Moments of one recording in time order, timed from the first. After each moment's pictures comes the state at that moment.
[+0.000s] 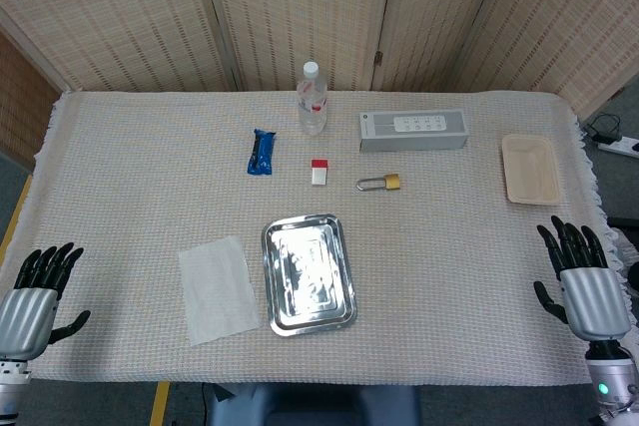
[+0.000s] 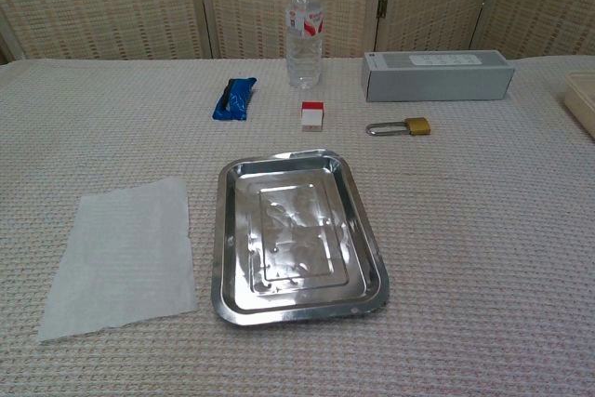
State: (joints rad) left arm -0.11 -1.13 -0.01 -1.58 1.55 1.48 0.10; right arm 0.08 -1.15 0.06 -1.61 -1.53 1.51 -0.16
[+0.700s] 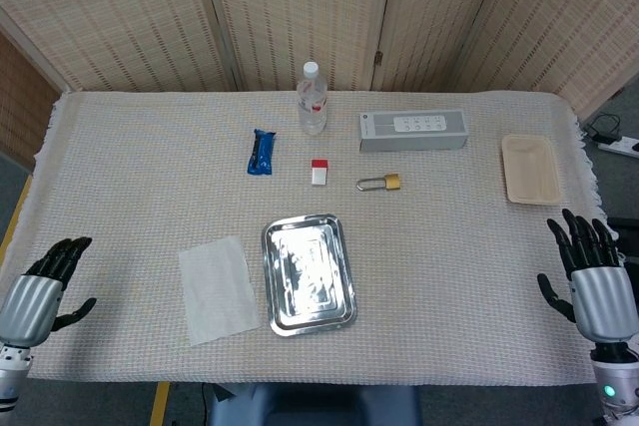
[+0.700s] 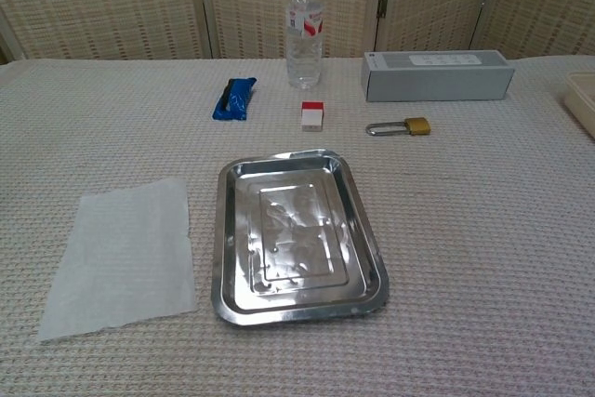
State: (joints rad) left arm -0.16 -1.25 -0.02 -1.25 1.67 1.54 -0.14; right arm 0.07 -1.21 0.10 -1.49 -1.60 1.64 -0.06
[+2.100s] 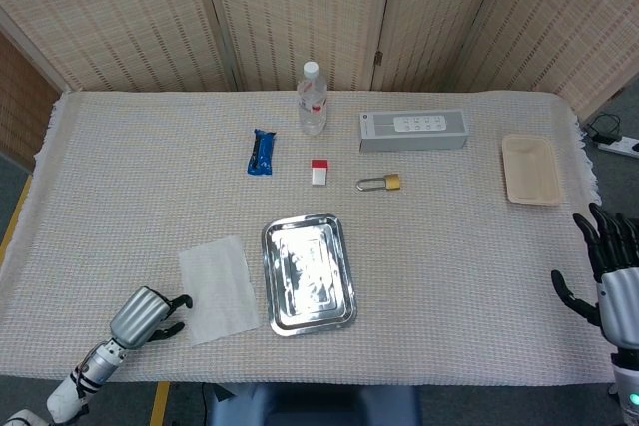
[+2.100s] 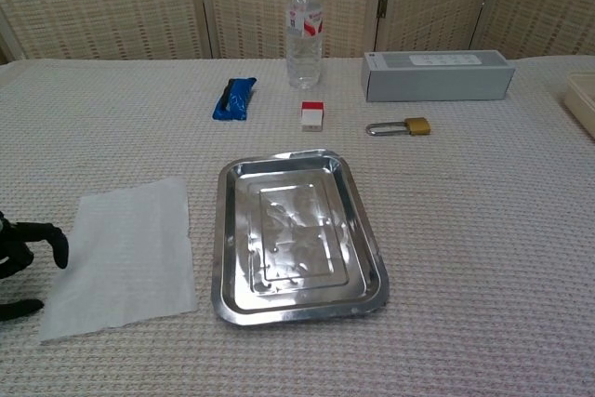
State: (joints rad) left arm -0.28 -1.90 0.17 -0.25 1.84 1.63 -0.58; right arm 0.05 -1.15 0.11 -1.52 -1.63 1.74 0.14
